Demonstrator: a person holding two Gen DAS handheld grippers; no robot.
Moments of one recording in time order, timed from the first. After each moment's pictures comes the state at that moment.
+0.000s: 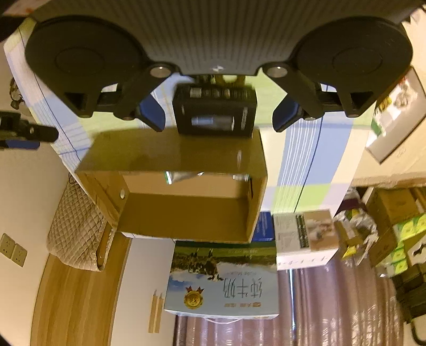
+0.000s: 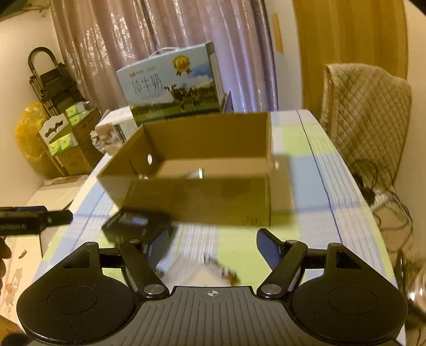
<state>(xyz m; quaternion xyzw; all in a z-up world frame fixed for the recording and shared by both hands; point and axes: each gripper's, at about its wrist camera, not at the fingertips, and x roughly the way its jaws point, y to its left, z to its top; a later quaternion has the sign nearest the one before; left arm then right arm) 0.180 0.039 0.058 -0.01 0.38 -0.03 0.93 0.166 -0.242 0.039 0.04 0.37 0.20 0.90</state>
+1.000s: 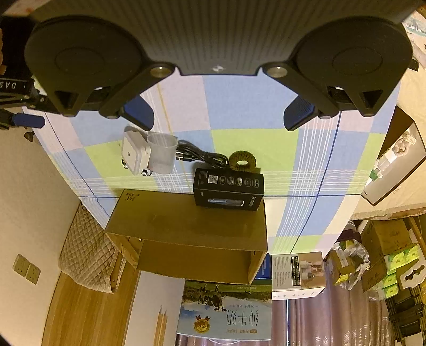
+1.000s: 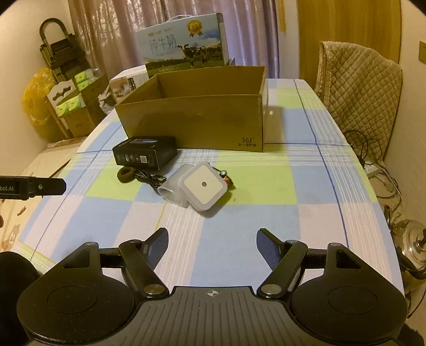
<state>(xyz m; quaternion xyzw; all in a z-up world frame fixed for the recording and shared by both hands) 0.058 0.022 0.027 -0.03 0.40 -0.03 0.91 0.057 -0.264 0.001 -0.01 0.41 0.21 0.89</state>
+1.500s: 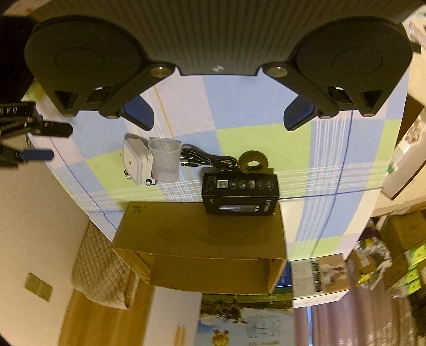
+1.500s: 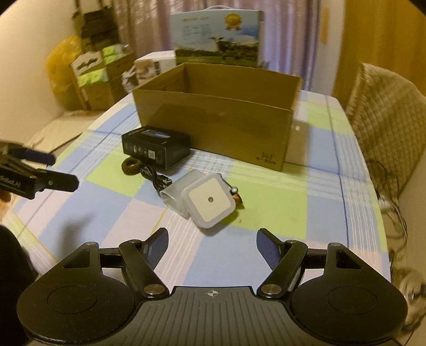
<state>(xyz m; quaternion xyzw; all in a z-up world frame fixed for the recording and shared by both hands) 0.088 0.024 0.007 0.00 0.42 -0.08 0.90 0.101 -0.243 -0.007 -0.09 0.40 0.27 0.87</state>
